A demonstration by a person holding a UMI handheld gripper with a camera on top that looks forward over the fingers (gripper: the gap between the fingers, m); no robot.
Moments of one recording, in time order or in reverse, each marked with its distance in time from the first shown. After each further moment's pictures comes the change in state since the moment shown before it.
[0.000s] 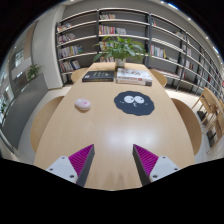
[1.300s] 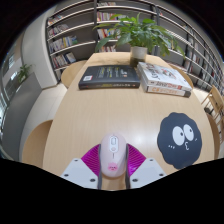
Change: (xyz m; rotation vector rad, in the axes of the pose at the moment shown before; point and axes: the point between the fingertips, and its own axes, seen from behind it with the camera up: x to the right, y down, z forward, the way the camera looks) arm -0.110 -0.149 0.266 -0.113 0.012 0.052
